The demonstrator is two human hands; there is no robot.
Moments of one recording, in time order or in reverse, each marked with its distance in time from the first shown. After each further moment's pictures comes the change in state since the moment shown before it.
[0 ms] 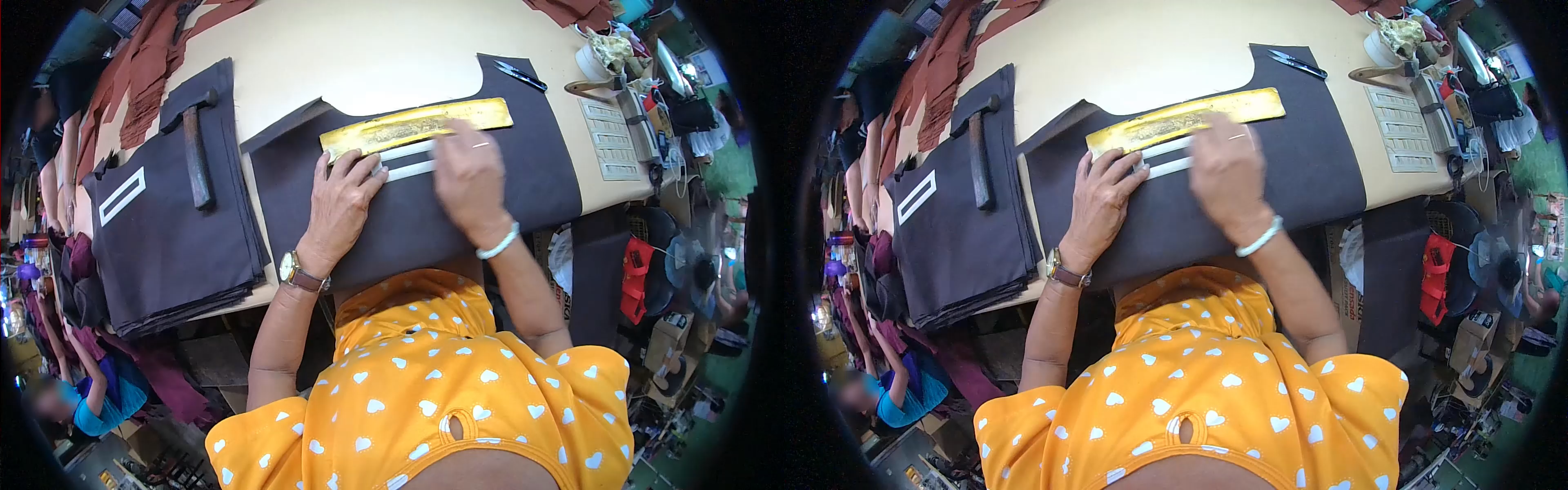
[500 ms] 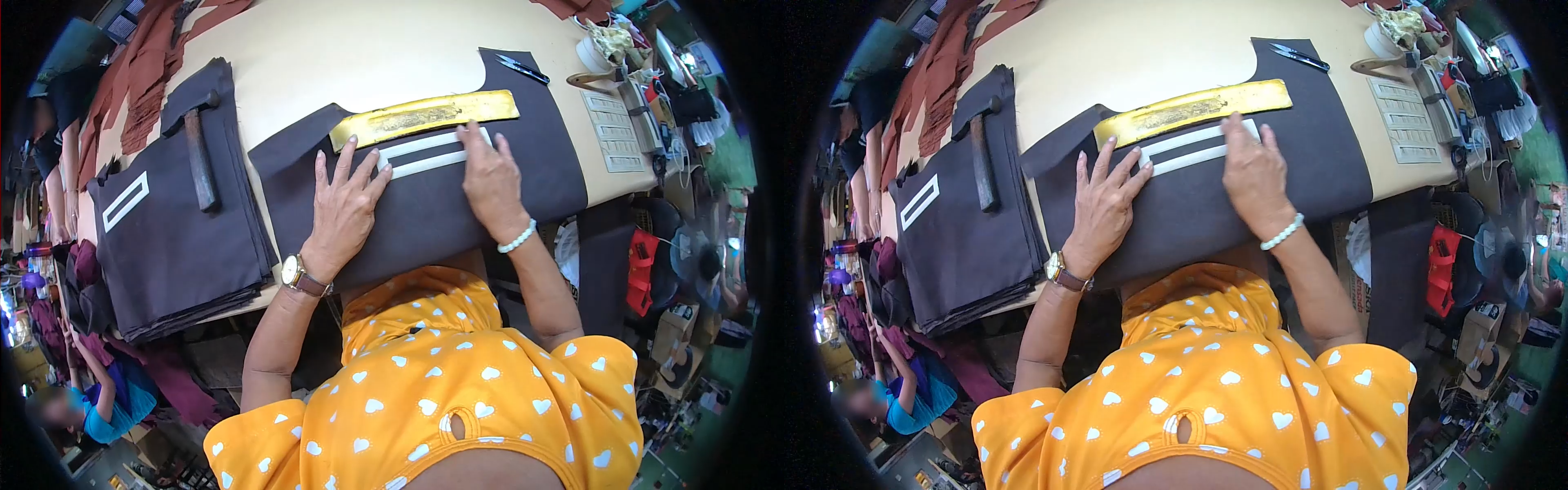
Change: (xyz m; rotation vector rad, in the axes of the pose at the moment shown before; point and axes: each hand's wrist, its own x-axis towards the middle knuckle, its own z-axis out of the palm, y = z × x) left_hand -0.007 0.004 -0.007 0.070 -0.086 -0.037; right_hand -0.022 0.019 -0.001 -0.051 -0.259 0.163
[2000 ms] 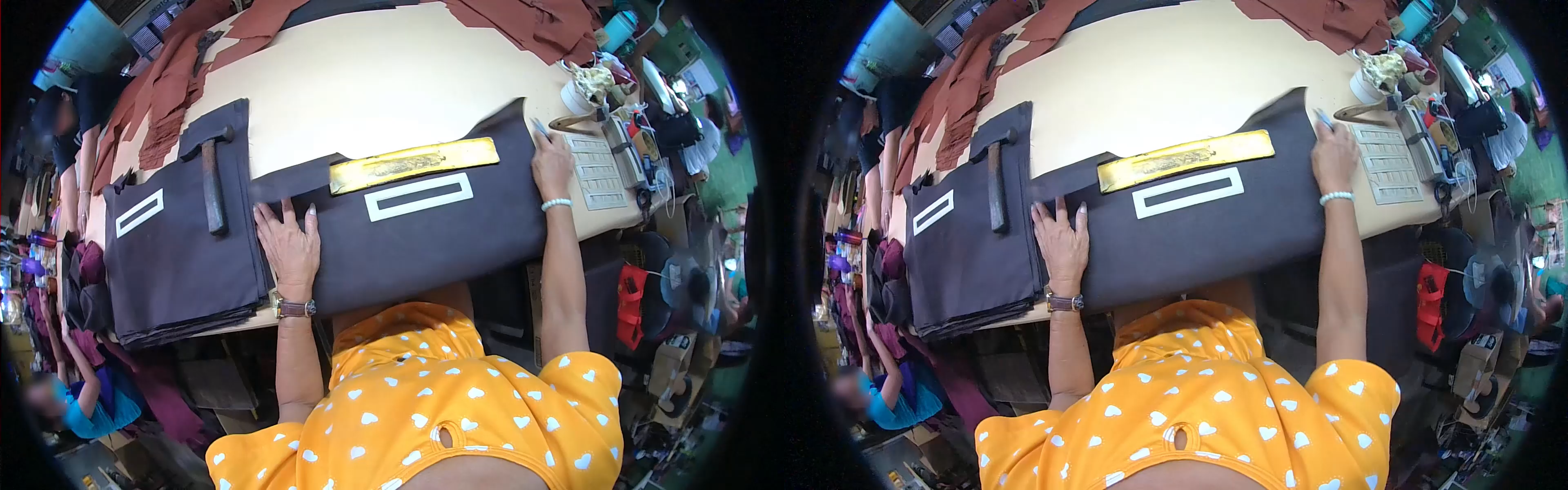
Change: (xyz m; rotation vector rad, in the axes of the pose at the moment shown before) left_hand -0.026 -0.037 0.015 0.176 0.136 -0.739; right_hand 0.053 0.176 -0.007 -0.357 0.126 0.328
